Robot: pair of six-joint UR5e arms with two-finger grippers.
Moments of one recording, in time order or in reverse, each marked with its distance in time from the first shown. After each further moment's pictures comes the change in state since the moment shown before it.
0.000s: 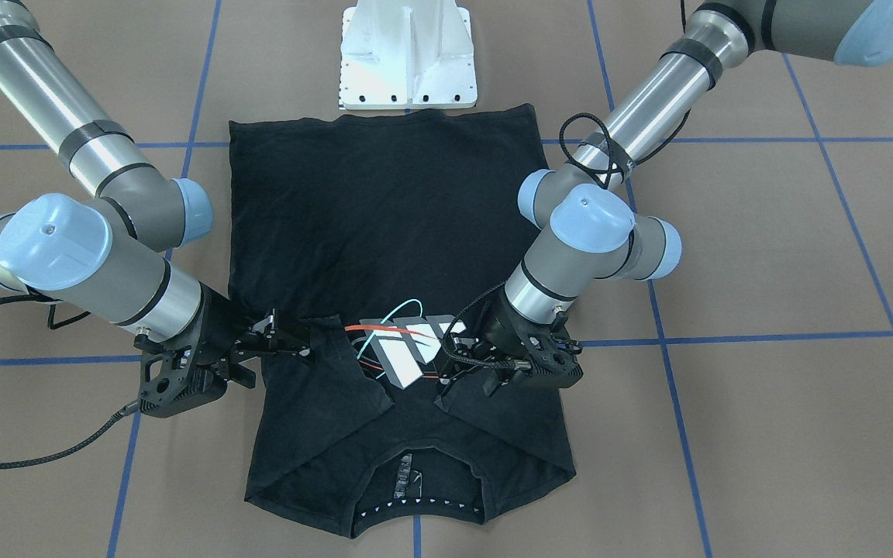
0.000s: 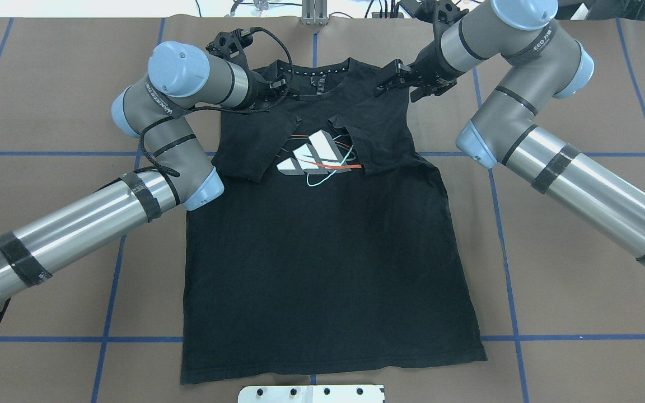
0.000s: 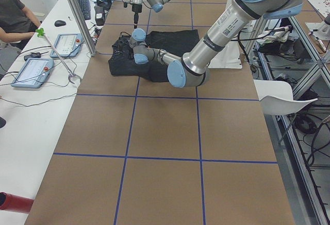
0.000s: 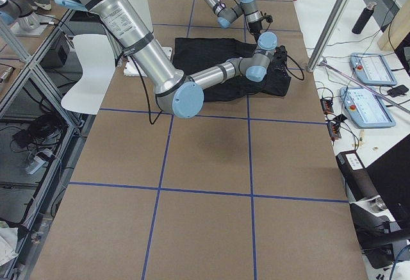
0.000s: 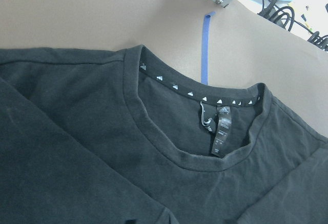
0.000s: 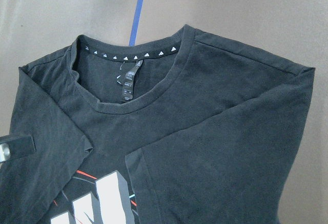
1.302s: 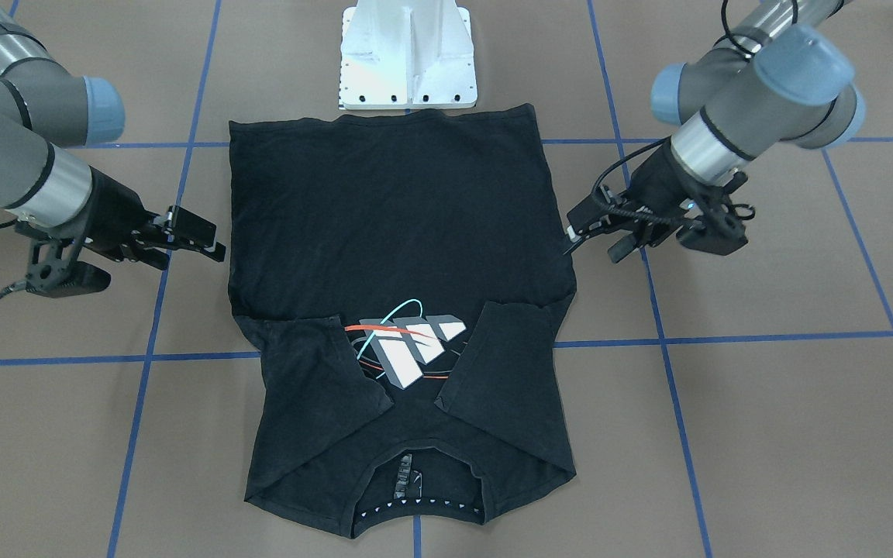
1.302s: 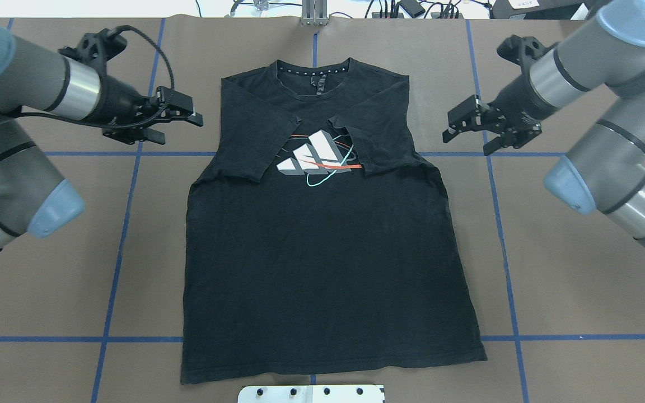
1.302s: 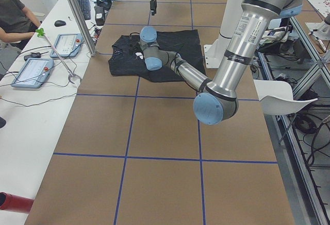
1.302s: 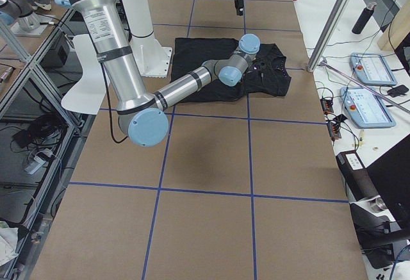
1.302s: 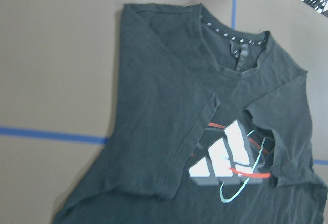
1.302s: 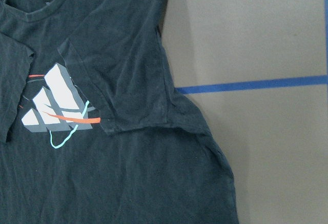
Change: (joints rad) left arm -0.139 0.536 -0.774 0.321 -0.346 0.012; right arm 0.042 -0.400 0.543 -0.353 0.167 0.073
